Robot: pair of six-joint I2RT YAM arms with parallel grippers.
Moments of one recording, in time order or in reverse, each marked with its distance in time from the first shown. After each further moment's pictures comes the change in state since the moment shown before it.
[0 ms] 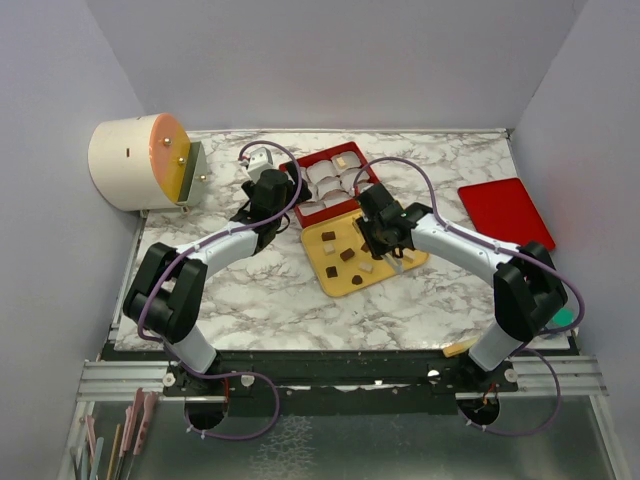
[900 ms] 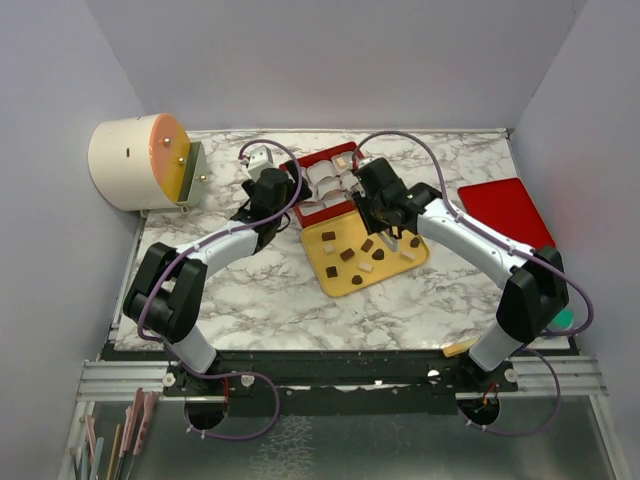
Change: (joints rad) left arm 0.000 0.001 0.006 -0.002 -0.002 0.002; right arm 0.000 -0.009 0.182 -0.086 0.011 -0.010
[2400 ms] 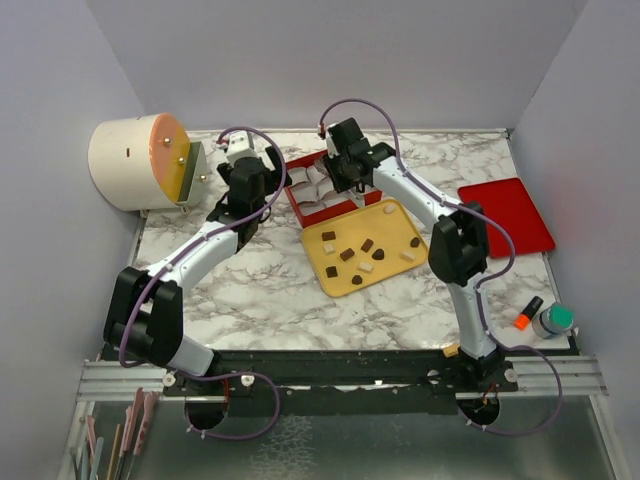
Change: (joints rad) left arm 0.085 -0.157 0.019 -0.048 -0.025 0.207; right arm -0.084 0.573 0.681 -0.004 -0.133 -0.133
